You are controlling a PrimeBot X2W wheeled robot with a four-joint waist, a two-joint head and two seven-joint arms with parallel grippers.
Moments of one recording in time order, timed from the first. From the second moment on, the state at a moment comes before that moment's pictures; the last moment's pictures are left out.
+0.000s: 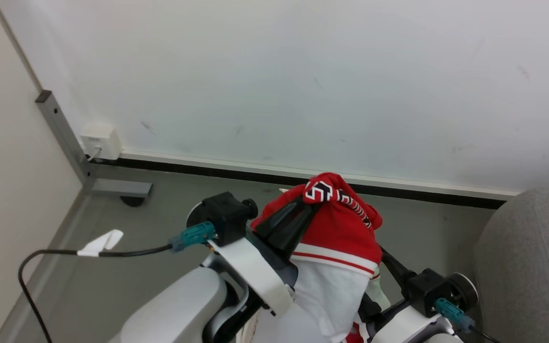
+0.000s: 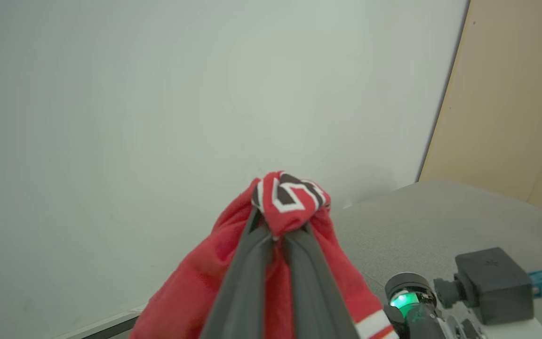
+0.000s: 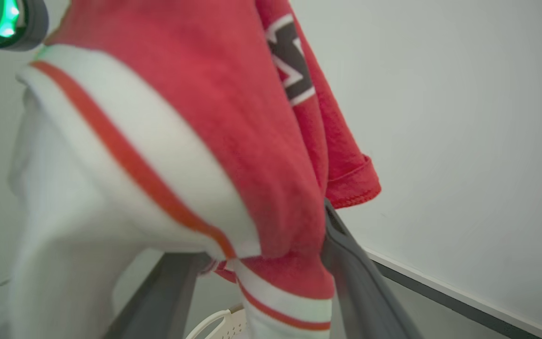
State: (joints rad) left arm -0.65 0.28 -0.87 0.18 -0.71 -0.07 -0.23; right arm -0.32 -0.05 0.49 0.48 0.29 0.13 -0.26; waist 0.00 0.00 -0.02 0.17
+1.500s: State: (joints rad) left arm -0.59 0.29 -0.93 0.18 -0.72 -0.07 -0.22; right arm -0.30 -0.05 0.38 0.39 0.38 0.13 -0.26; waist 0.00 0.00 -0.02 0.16
